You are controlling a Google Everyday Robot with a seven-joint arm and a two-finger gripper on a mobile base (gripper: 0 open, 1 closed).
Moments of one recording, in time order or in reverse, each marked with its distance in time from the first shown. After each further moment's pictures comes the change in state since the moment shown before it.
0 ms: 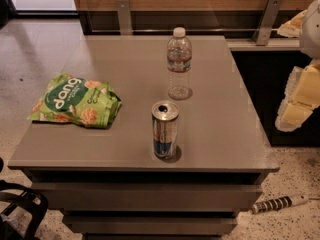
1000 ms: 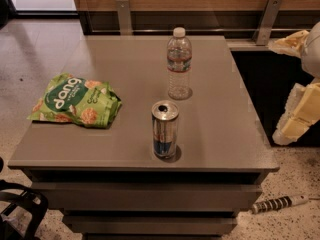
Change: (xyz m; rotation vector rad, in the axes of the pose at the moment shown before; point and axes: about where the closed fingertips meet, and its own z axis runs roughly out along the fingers) arm -0.001 0.016 0.023 -0.065 -0.206 -0.029
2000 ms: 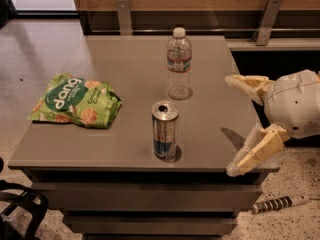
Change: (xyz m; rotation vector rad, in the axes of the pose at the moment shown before) arm -0.047 0.055 0.060 -0.102 -0.531 0.014
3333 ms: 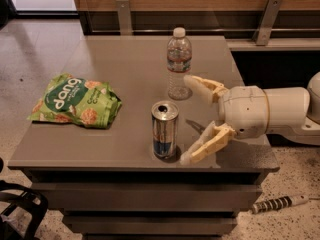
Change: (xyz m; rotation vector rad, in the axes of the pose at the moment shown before) arm -0.042 -0.008 0.074 -0.086 -0.460 0.010
